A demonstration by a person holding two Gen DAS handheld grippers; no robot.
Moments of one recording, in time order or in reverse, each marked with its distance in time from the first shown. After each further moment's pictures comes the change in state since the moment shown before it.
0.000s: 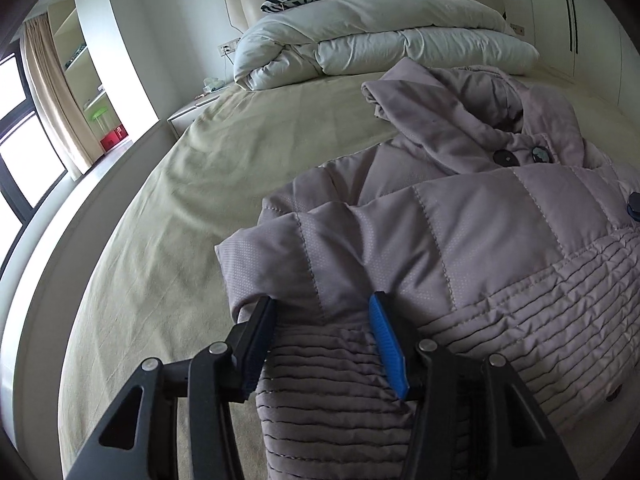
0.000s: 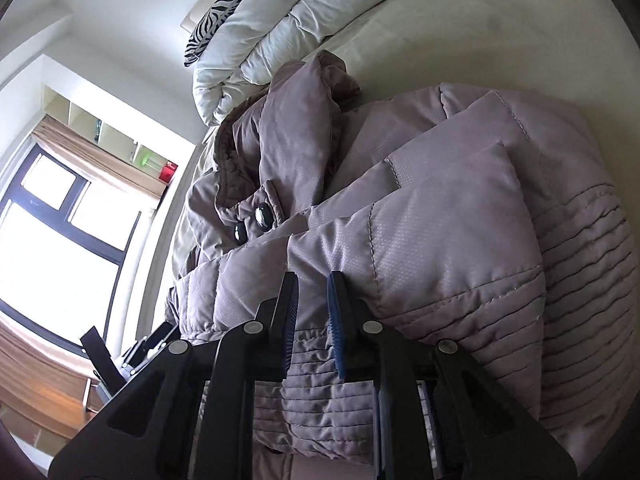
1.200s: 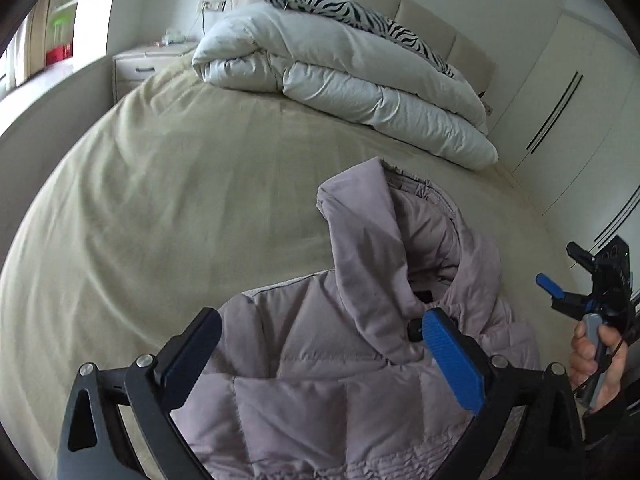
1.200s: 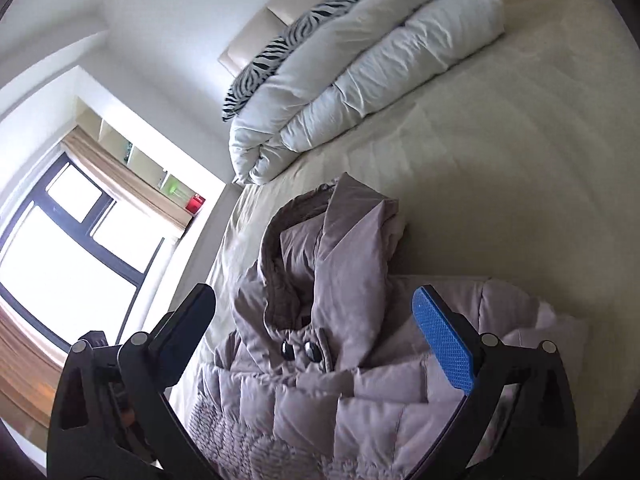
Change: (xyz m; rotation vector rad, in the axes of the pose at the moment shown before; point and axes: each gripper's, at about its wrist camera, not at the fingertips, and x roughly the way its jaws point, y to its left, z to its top) left arm 0.025 0.054 0.137 -0.326 0.088 -0.485; right arm -0.006 0.016 0.153 0.033 -0.085 0.110
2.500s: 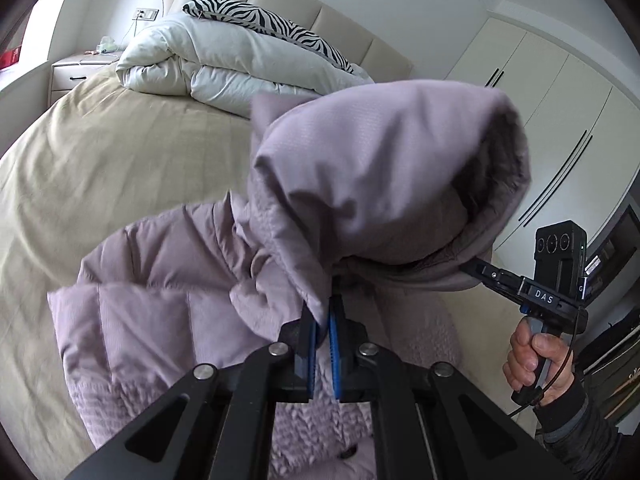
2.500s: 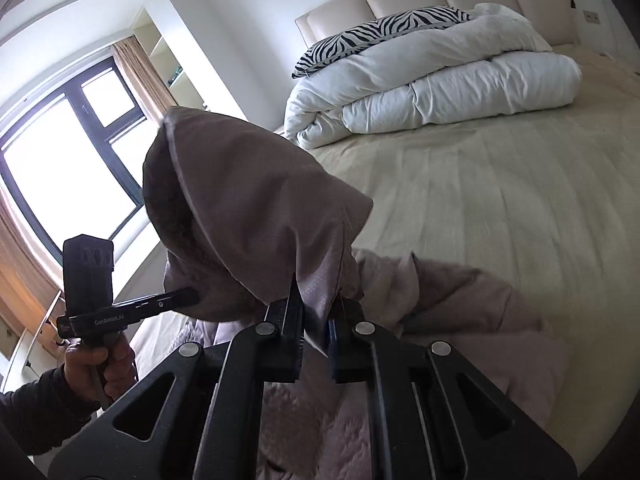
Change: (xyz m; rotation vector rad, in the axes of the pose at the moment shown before) left arm -0.053 -0.078 -0.111 0.123 -0.069 -0.268; right arm -0.046 0.070 -0.097 -0.411 0.031 -0.024
